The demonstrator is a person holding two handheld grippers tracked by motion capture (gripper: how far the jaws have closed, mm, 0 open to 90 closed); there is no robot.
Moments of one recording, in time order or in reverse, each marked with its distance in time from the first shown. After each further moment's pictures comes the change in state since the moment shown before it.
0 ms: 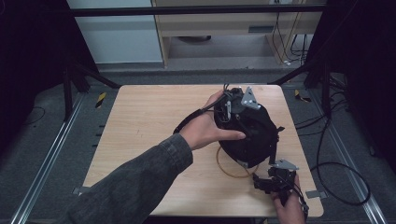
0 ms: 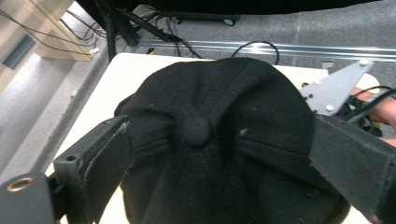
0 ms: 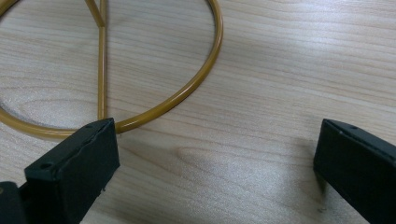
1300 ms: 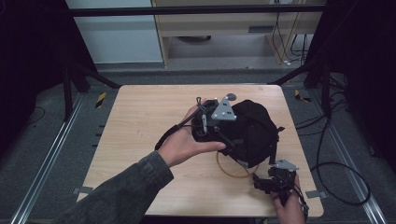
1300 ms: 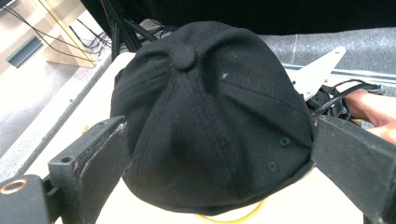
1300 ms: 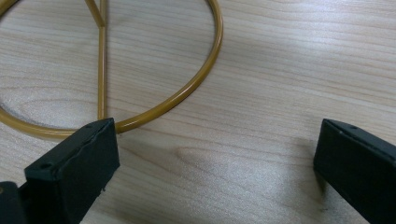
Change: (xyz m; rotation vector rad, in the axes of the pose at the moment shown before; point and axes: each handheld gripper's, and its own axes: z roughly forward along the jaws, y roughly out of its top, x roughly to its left) left arm -0.013 -0.047 -0.030 -0.100 0.015 -0.074; right arm 0.000 0.000 0.000 0.001 -0.001 0.000
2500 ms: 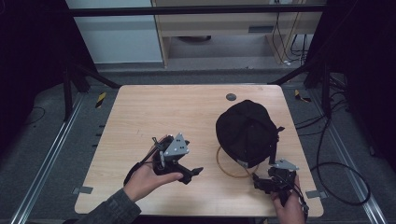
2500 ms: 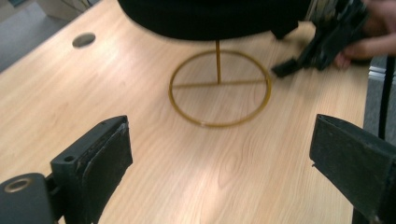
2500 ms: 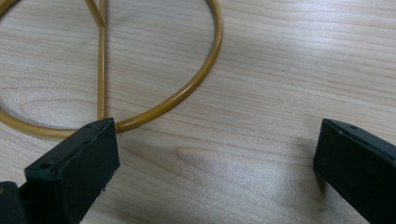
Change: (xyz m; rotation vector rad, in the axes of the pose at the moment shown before) left arm -0.021 -0.150 -0.021 0.029 0.024 -0.144; right arm 0.001 0.000 0.000 -0.003 0.003 0.013
